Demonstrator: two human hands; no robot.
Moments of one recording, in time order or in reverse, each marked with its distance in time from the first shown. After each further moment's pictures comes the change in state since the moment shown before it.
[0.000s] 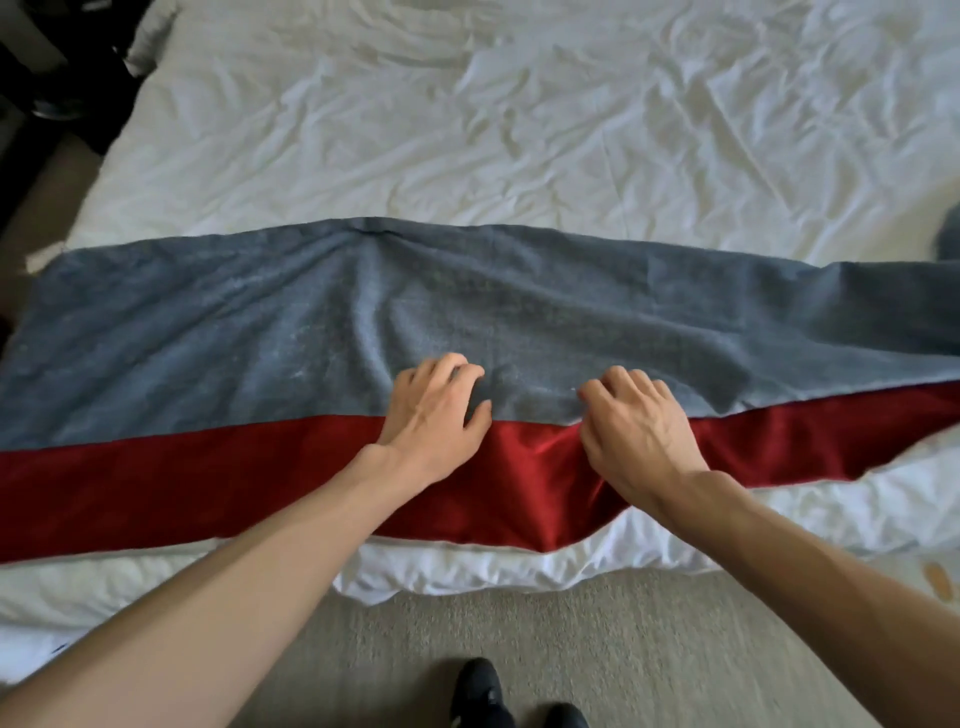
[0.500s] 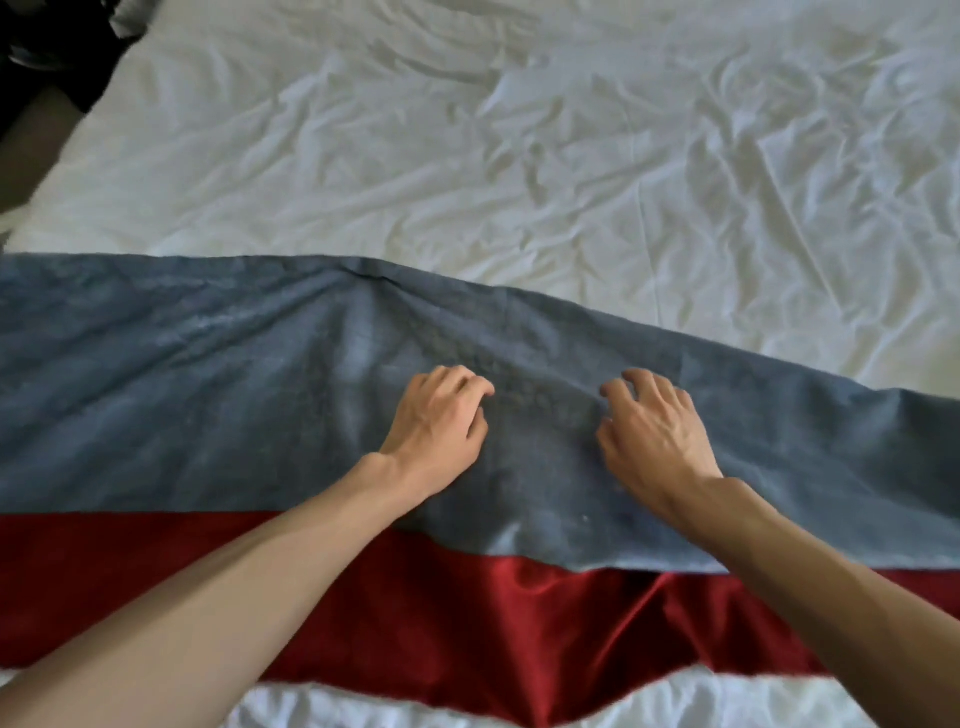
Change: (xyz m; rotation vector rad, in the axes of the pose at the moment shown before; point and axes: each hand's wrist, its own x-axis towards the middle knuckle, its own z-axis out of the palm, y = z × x) left_hand 0.108 -0.036 0.012 -0.144 0.060 0.023; right_hand 0.132 0.042 0.004 -0.060 -0.145 0.069
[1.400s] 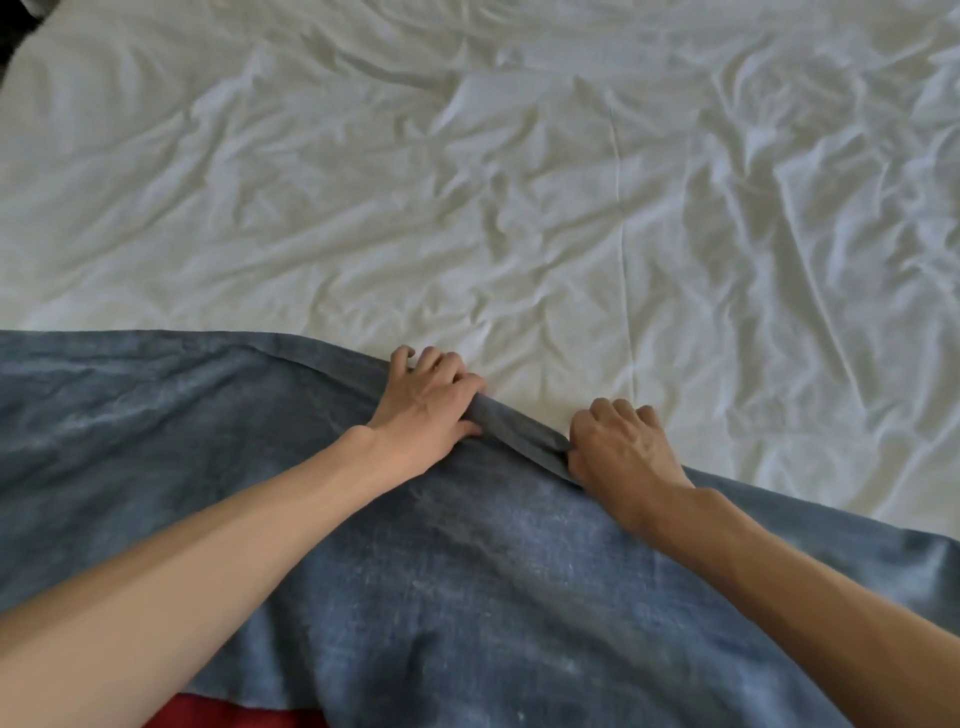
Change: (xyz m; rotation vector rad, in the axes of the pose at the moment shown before) left_hand 0.167 -0.024 0.035 0.266 -0.347 0.004; right_hand 0.131 0.060 0.013 0.026 -0.170 -0.160
